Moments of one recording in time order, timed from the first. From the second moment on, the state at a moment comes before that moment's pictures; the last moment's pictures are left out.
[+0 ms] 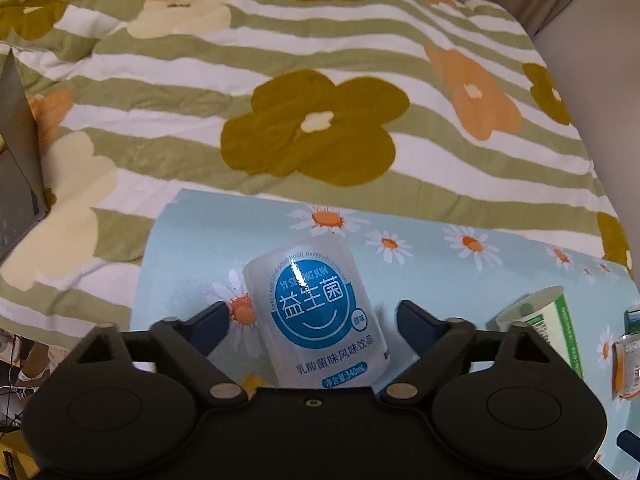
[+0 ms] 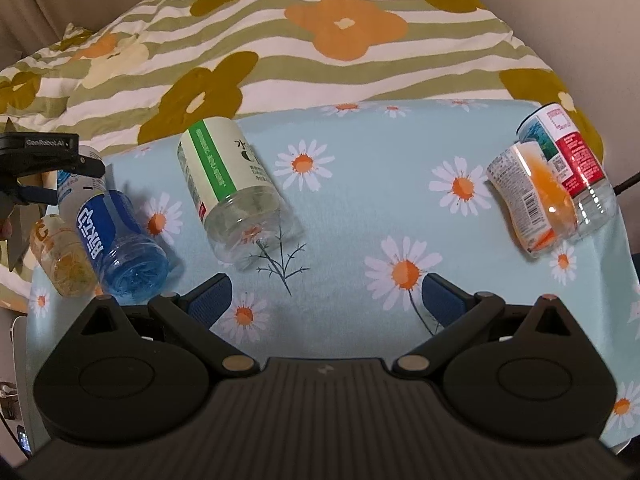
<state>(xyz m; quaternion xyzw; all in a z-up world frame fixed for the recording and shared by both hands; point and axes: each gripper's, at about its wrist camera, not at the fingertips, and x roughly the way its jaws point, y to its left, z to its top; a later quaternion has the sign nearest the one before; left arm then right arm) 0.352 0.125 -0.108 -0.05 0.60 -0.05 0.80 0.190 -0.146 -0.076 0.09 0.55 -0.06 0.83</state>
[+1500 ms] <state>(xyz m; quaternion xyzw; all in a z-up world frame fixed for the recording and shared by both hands) 0.158 -0.002 -0.009 -0.02 0.52 -0.11 0.85 0.060 -0.254 -0.023 0.10 0.46 -0.01 0.88</state>
